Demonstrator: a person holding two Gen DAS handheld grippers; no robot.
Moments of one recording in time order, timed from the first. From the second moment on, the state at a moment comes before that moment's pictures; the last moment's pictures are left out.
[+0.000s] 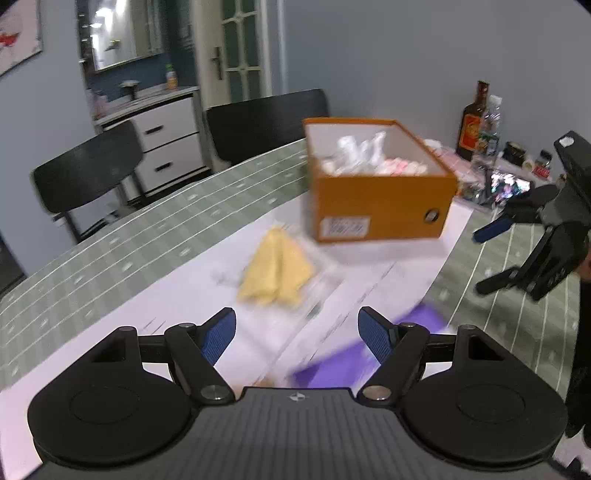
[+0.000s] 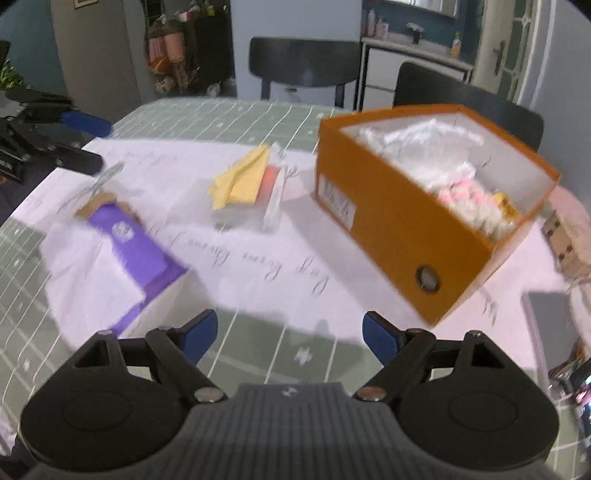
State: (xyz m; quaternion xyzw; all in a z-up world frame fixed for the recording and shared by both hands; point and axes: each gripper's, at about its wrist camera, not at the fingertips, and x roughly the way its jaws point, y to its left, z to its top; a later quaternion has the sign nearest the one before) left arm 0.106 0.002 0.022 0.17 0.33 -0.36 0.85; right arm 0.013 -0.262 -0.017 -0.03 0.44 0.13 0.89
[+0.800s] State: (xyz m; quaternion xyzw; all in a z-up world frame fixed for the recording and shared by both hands) left arm 0.079 0.060 -0.049 0.36 0.30 -0.40 0.79; right arm -0.004 -0.227 -0.031 -0.09 0.46 0.18 0.86
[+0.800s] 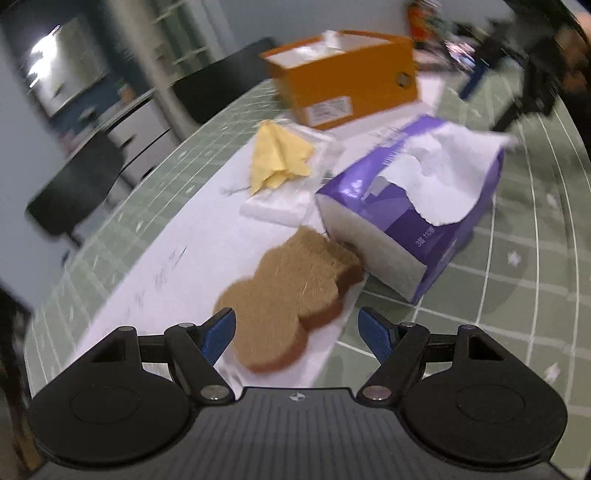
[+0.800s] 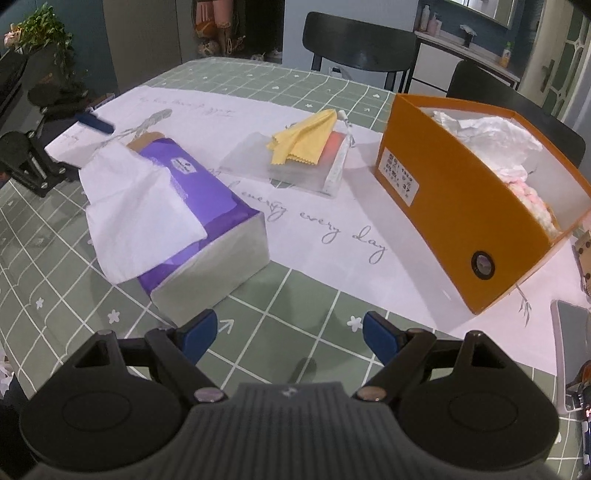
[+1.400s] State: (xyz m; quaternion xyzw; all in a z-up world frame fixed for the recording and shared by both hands) left arm 0.150 0.019 -0.083 0.50 0.32 -0.51 0.62; right arm 0.004 -0.236 -0.044 -0.08 0.49 0.17 0.85
